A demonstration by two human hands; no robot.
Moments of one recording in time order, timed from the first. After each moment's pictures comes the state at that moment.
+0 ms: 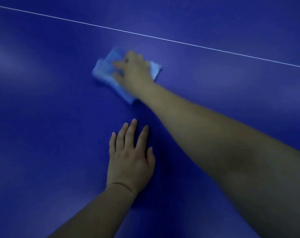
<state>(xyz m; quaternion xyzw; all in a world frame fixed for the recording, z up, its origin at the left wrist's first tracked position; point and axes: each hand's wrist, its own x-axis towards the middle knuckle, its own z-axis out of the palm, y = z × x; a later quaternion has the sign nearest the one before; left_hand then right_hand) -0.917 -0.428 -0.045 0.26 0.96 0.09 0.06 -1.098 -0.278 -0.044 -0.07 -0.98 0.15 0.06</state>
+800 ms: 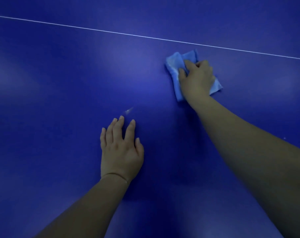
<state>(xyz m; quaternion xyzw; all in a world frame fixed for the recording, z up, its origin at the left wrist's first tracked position) -0.912 -0.429 -0.046 0.25 0.96 0.14 0.04 -0.969 -0.148 -0.044 -0.40 -0.90 0.10 0.14</state>
